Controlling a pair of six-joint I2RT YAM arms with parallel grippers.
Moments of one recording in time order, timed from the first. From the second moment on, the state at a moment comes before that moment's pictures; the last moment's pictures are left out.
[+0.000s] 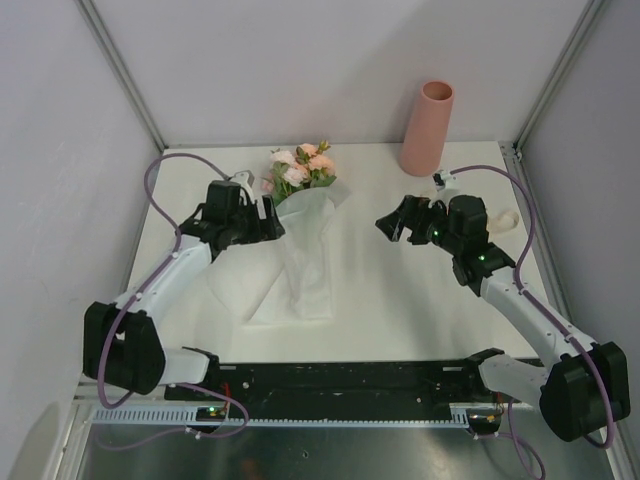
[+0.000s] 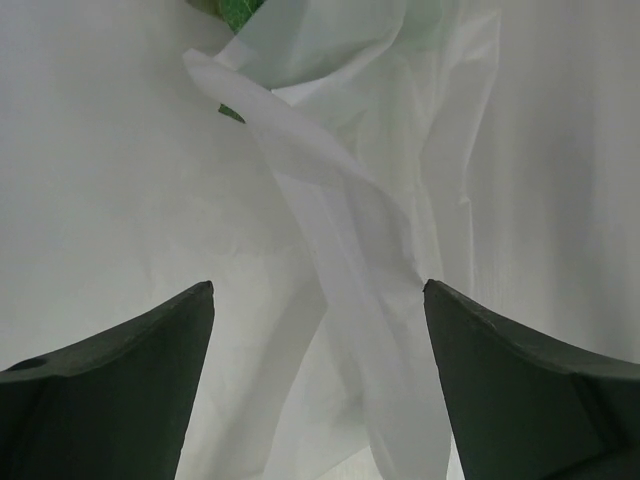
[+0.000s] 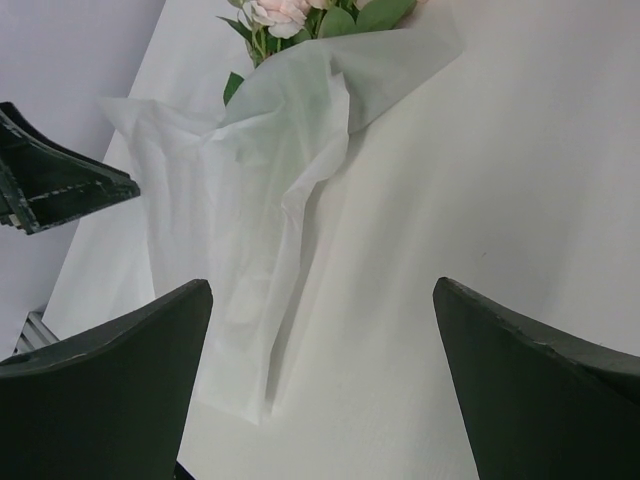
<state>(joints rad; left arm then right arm) -0.27 1.33 0.98 -0.41 0.15 -0.37 0.35 1.10 0.77 0.01 -0.29 0.49</state>
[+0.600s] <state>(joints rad) -0.27 1.29 0.95 -0.37 0.10 -0.41 0.36 1.09 0.77 0.01 -0.29 0.49</state>
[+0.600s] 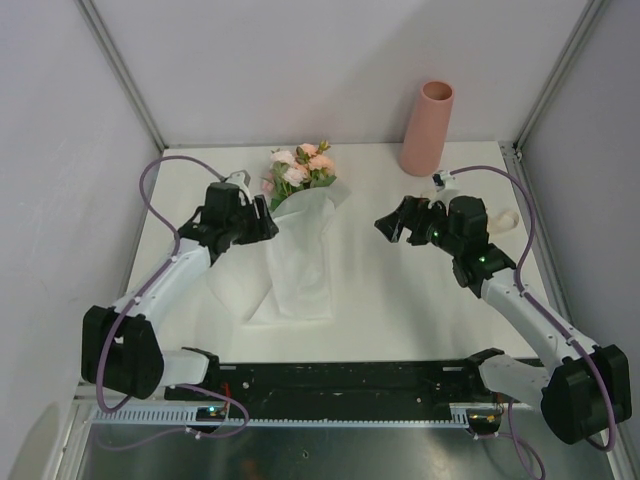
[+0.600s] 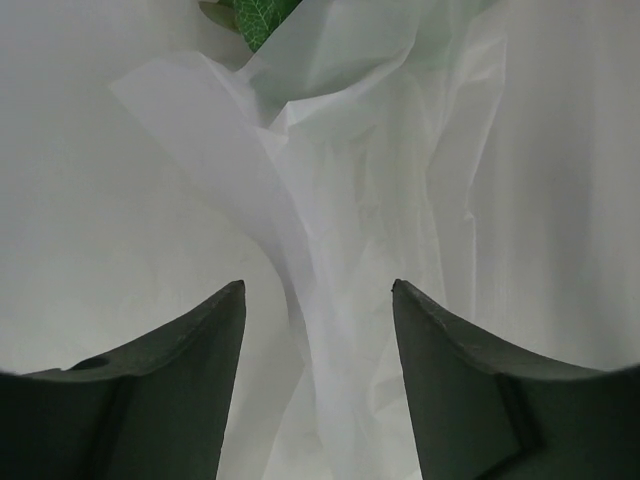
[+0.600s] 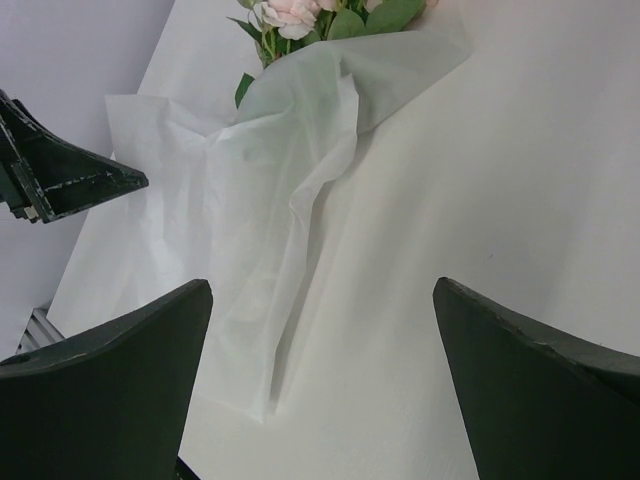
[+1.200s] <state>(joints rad) -0.43 1.27 0.94 -0.29 0.16 -0.43 0.36 0.99 0.77 -0.04 -0.20 0.53</state>
